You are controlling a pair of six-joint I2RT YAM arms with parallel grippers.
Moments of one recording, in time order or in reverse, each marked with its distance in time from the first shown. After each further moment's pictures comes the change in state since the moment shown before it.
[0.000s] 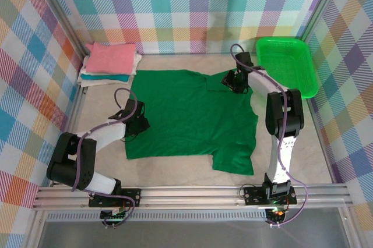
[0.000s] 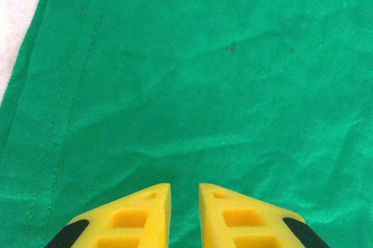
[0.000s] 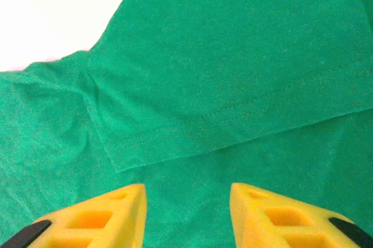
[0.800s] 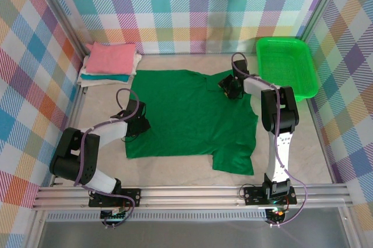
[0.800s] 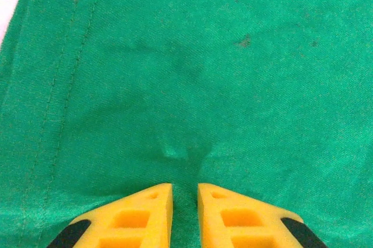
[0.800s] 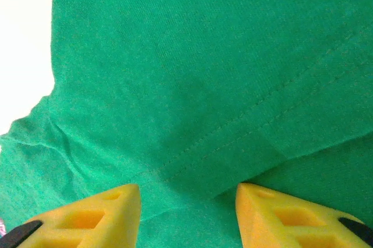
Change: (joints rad) left arm 0.000 0.053 0.000 0.025 -0.001 0.002; right arm 0.011 0.077 -0.087 0.219 -0.027 0.339
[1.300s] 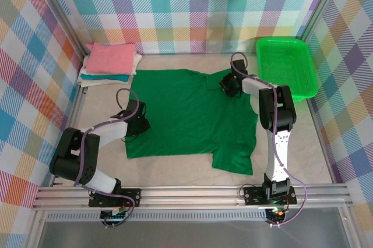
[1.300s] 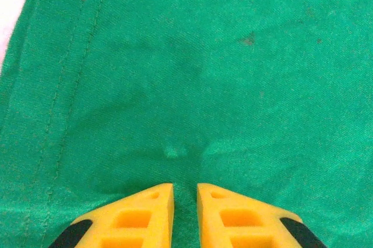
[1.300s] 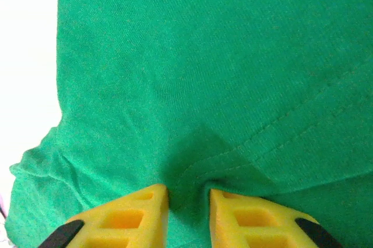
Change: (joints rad) left arm 0.000 0.000 0.000 0.000 -0.012 0.000; right arm 0.005 0.048 0.031 0.065 0.048 0.055
